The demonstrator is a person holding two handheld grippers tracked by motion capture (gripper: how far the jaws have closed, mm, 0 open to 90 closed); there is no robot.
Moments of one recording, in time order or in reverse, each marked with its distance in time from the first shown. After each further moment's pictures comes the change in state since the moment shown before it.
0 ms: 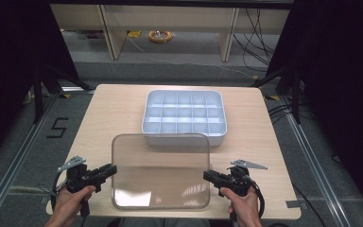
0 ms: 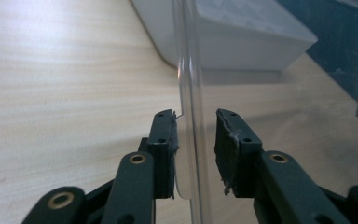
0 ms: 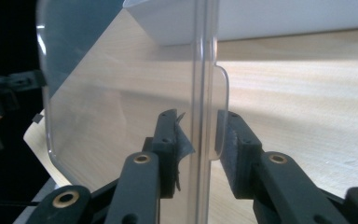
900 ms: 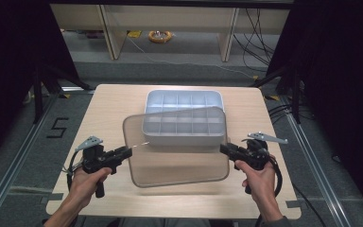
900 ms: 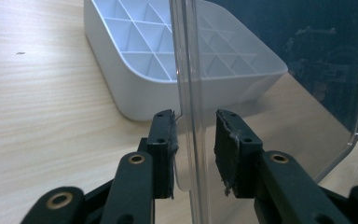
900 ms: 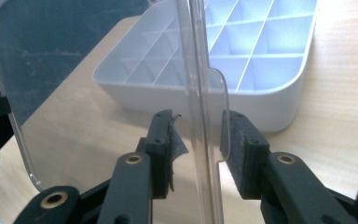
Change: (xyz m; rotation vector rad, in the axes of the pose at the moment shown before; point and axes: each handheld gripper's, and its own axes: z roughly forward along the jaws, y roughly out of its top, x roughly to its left) left arm -0.038 0.056 0.041 0.011 -0.040 0.045; right arm -0.003 0.083 -0.036 -0.085 -0.147 -0.038
